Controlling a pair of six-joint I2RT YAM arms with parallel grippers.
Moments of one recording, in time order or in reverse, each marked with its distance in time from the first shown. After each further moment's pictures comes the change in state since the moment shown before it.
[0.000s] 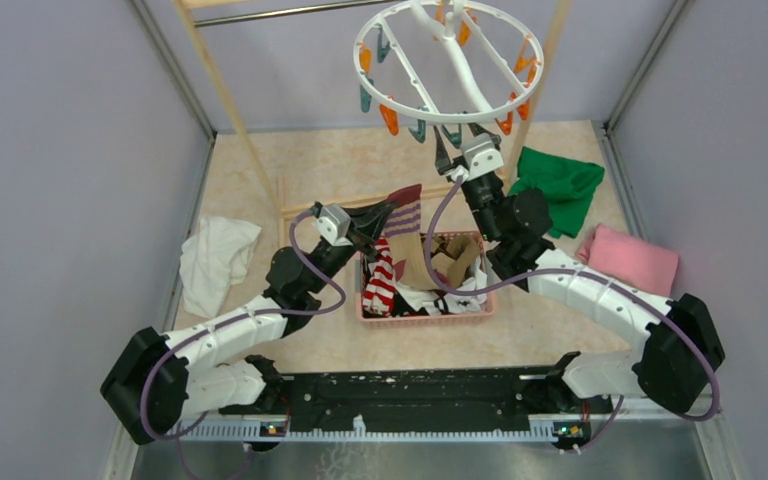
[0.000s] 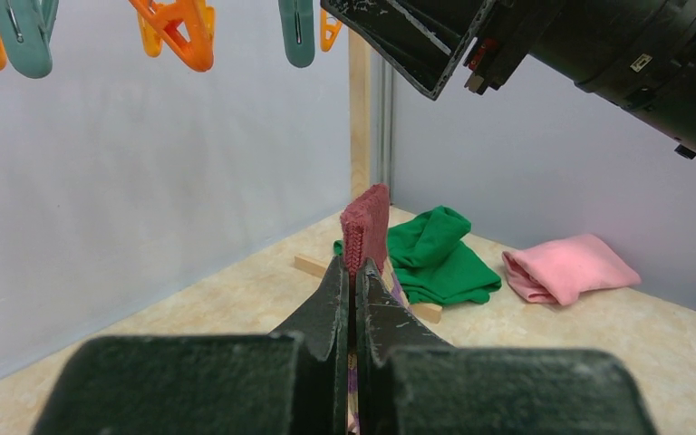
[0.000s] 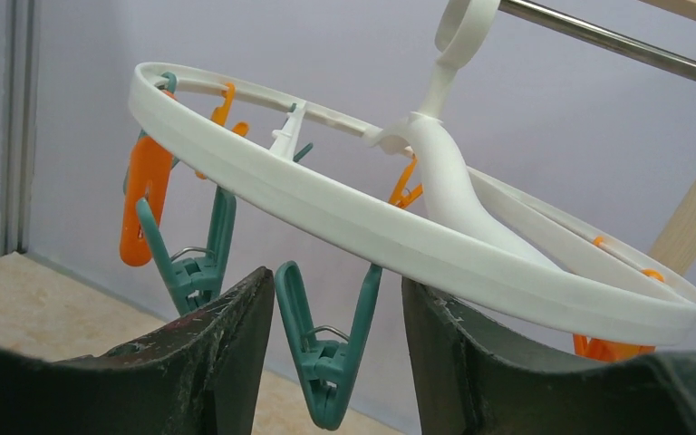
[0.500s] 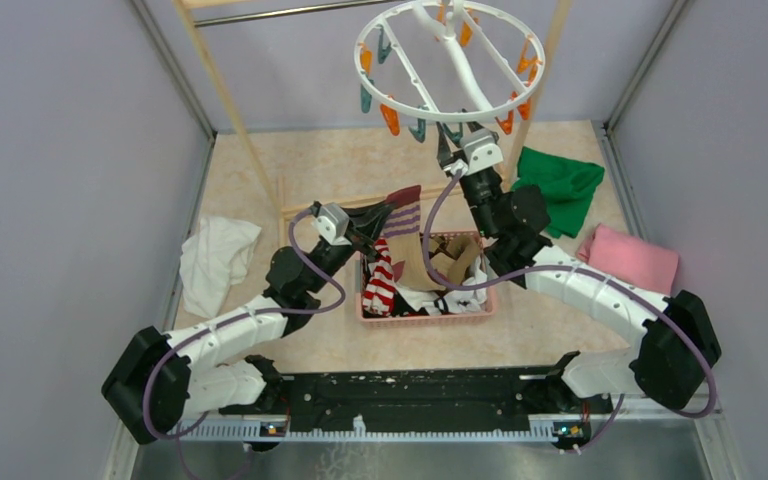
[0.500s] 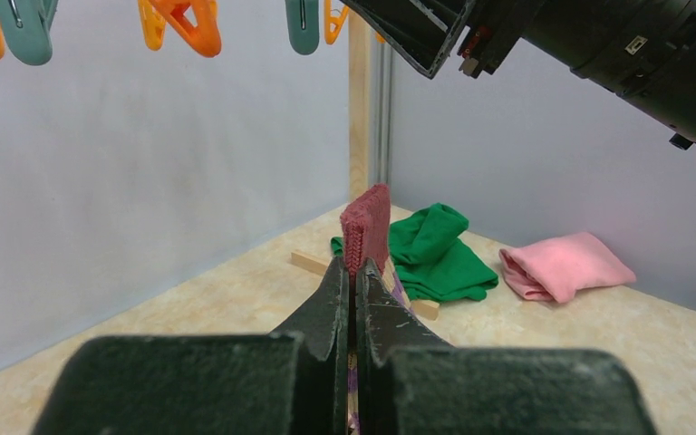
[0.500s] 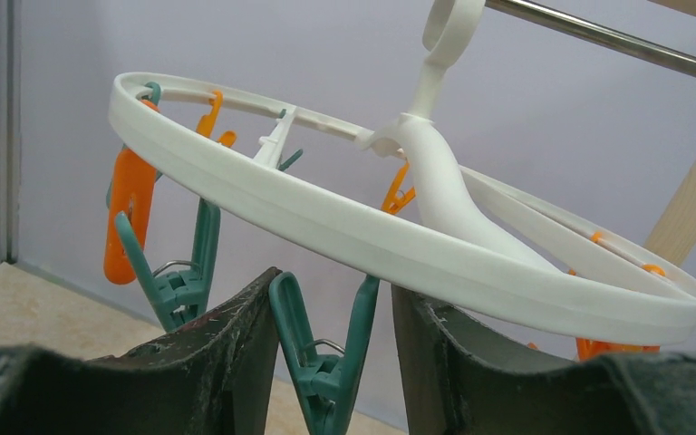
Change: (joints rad) left arm 0.015 0.005 -0.010 0.013 0.012 -0.018; right arm 0.000 0.025 0.024 0.000 0.033 0.007
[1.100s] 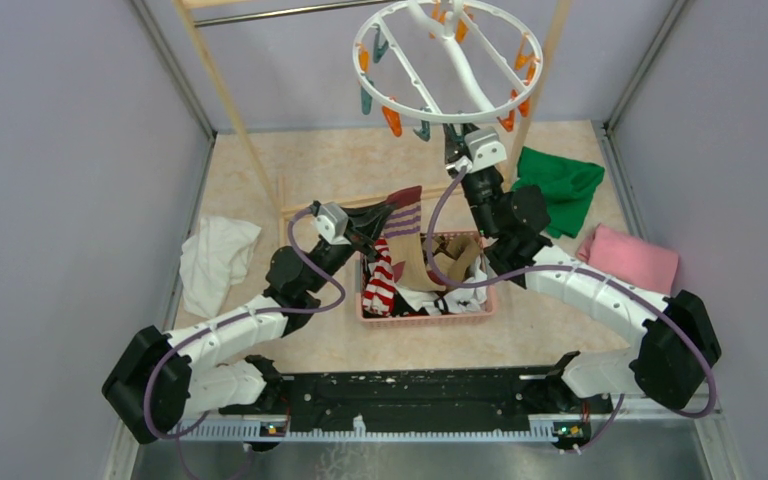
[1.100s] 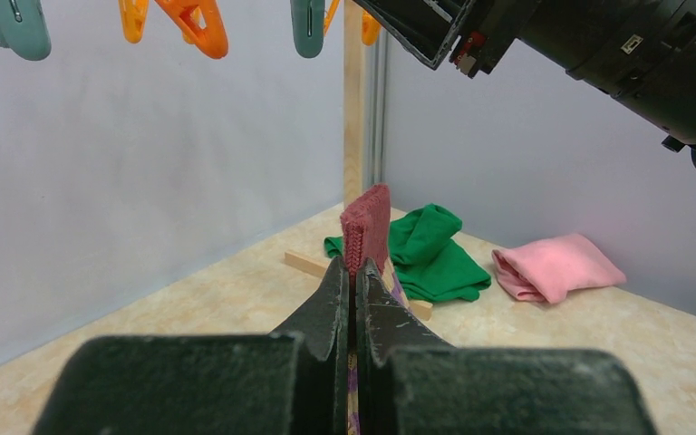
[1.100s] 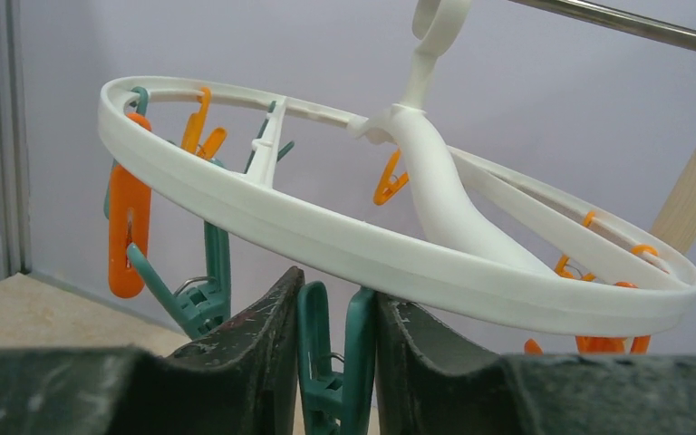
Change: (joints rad) left arm 0.005 0.006 0.000 0.006 0.014 -0.020; right arm 0.000 0.000 0.003 0.005 0.019 0.038
